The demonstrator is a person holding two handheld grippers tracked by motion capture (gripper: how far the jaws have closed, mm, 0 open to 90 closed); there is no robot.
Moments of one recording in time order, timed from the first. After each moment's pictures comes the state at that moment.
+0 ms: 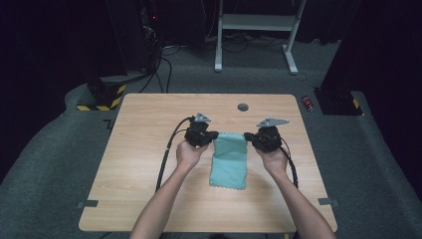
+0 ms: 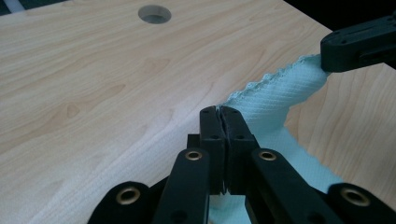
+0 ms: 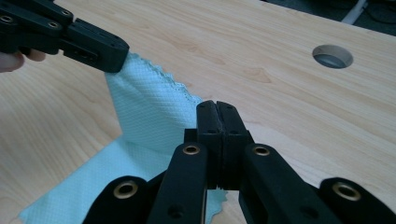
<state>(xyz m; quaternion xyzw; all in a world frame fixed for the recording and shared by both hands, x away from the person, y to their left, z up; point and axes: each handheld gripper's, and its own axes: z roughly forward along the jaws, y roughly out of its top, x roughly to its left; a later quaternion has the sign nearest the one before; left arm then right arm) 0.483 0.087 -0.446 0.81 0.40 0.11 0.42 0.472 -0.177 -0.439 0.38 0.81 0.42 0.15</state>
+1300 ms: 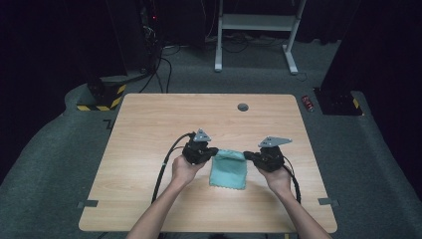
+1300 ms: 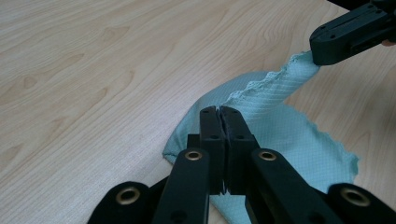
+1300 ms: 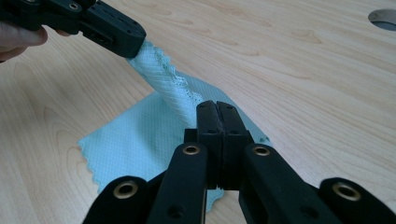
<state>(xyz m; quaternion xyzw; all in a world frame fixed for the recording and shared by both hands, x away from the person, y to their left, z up) 0.436 0.088 -0.461 0.84 0.34 0.11 0.42 0.424 -0.186 -0.463 0.35 0.83 0.43 0.11</state>
